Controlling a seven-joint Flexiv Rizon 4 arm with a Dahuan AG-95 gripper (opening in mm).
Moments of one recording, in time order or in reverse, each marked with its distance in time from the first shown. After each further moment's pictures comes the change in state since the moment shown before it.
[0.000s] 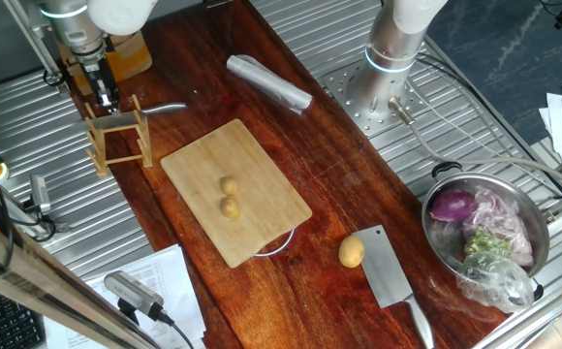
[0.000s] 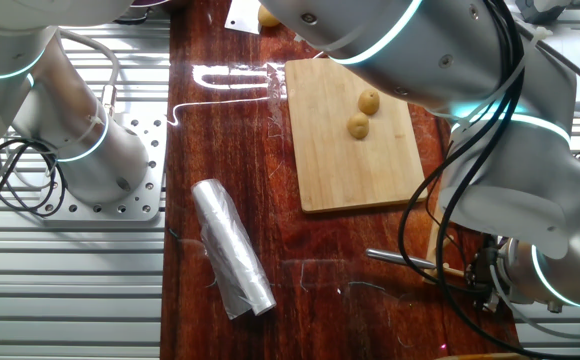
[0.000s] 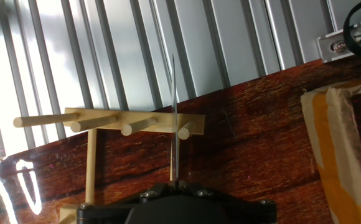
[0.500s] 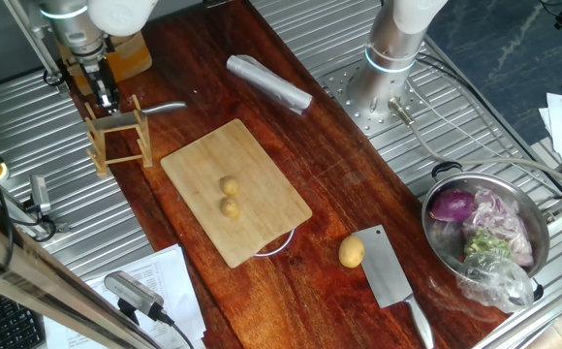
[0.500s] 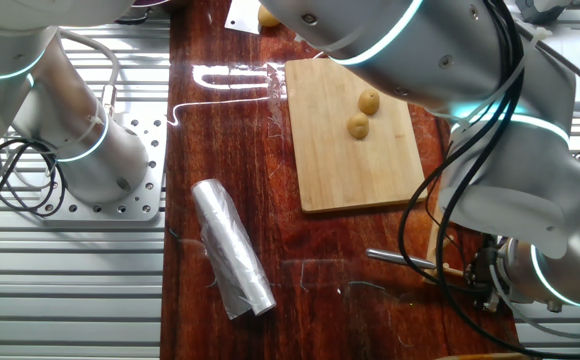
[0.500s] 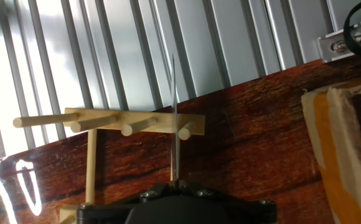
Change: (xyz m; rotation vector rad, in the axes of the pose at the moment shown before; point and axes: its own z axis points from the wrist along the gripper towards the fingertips) arm -0.004 0.001 0.004 -0.003 -0.011 -0.015
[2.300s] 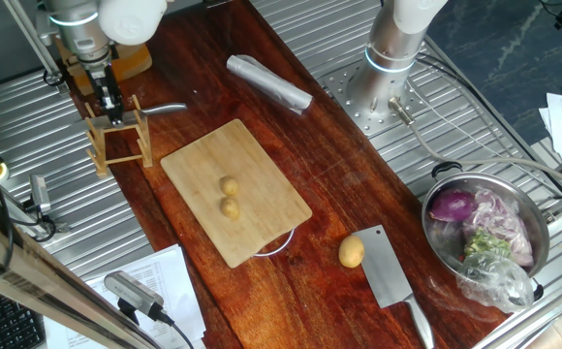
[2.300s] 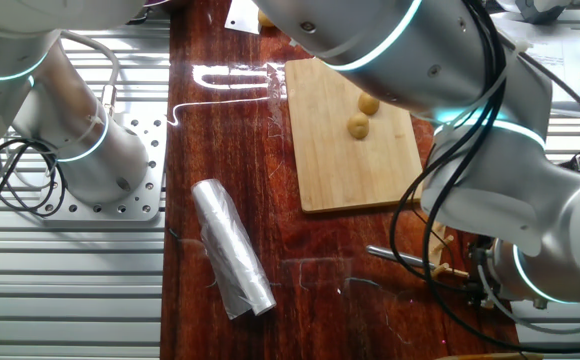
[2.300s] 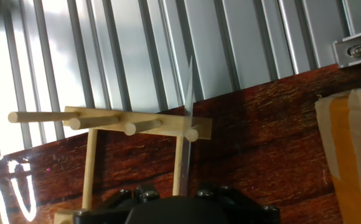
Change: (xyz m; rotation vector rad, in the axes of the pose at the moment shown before) arm 0.003 0.002 0.017 -0.001 -0.023 -0.020
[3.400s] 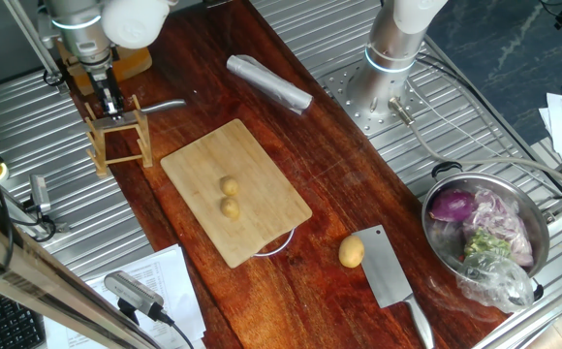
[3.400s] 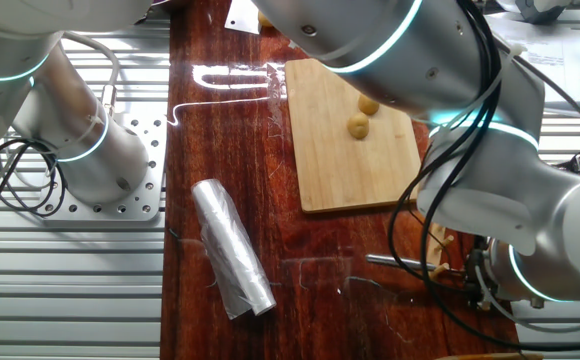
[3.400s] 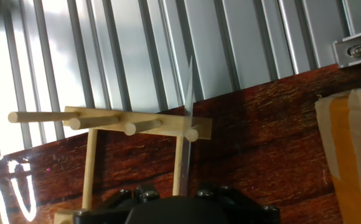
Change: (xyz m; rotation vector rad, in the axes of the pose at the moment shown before) arm -0.001 -0.002 0.003 0.014 -0.005 -0.030
